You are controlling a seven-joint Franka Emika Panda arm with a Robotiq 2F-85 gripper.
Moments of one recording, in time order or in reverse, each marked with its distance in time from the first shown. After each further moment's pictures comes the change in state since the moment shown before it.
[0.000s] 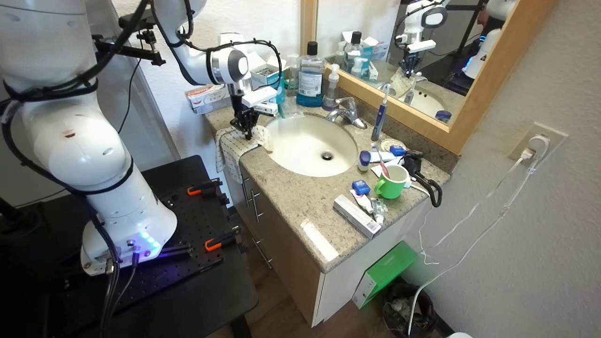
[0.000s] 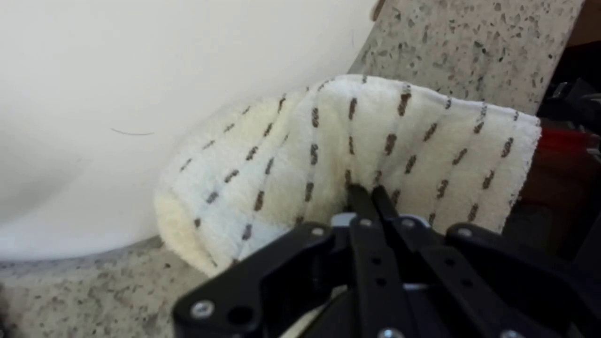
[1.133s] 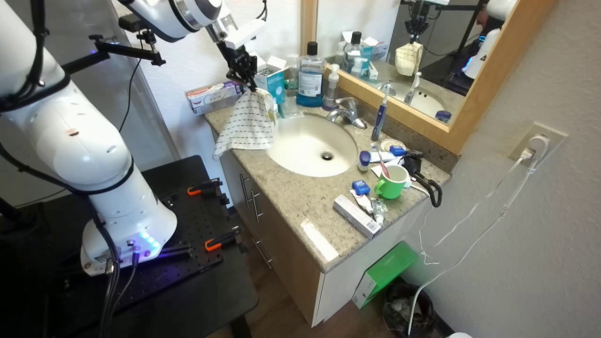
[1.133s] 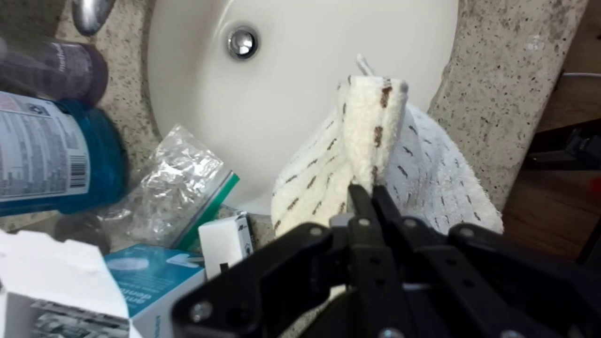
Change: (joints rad) arm 0.050 -0.427 0.028 -0.024 -0.073 -0.137 0.081
